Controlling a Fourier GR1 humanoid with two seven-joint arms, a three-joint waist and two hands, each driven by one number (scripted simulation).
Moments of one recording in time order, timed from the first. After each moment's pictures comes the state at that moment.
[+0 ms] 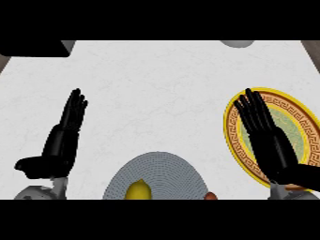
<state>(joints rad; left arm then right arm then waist) -0.08 0.31 -0.32 -1.59 0.24 0.39 -0.14 -0.03 -0.22 0.22 -1.67 -0.39 -0.01 -0.21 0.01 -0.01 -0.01</state>
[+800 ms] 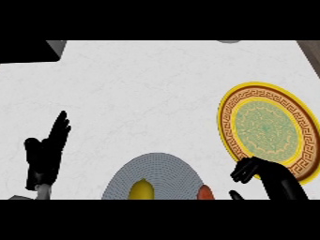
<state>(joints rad) 0.00 0.38 -0.27 -1.45 0.25 0.40 0.08 0.21 -0.32 0.30 -1.73 -0.22 0.10 -0.41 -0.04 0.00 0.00</state>
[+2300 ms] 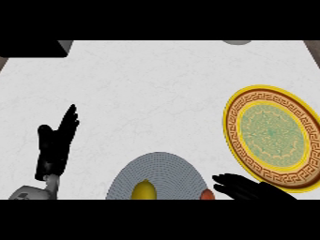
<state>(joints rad) -0.06 0.33 -0.26 -1.44 0.18 0.36 0.19 0.20 -0.60 0.46 -1.84 0.42 0.34 -0.30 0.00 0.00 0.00</state>
